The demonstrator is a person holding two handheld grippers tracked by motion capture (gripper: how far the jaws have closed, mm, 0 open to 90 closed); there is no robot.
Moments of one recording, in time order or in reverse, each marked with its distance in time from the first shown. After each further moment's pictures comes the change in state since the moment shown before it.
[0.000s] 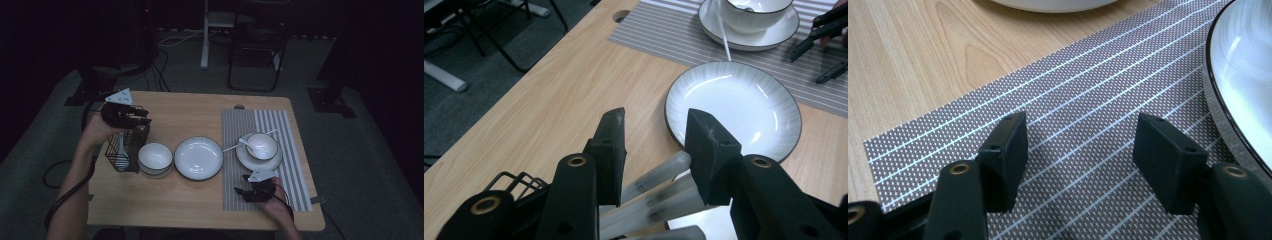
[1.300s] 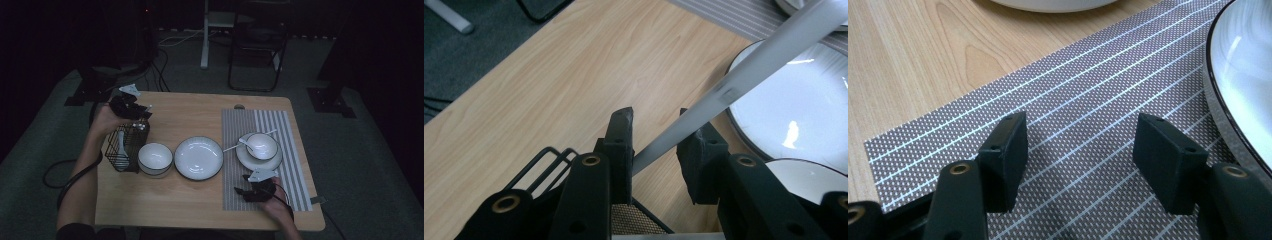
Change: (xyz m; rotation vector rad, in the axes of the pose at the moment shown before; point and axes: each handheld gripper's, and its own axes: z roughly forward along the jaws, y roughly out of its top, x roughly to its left) left arm 0.051 -0.014 0.044 0.140 0.033 -0.139; right arm 0.000 0.000 0.000 0.000 0.003 0.002
